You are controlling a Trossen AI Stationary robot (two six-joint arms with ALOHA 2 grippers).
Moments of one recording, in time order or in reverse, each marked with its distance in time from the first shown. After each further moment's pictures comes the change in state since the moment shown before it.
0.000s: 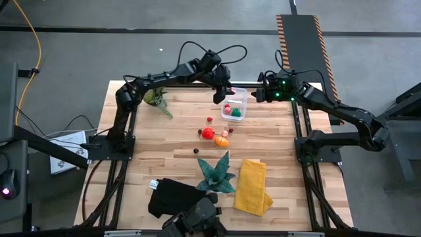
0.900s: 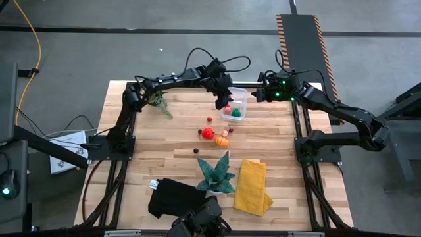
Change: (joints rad) left arm -0.022 0.088 0.010 -0.064 -0.071 -0.054; right arm -0.001 0.000 0.000 0.000 0.009 0.004
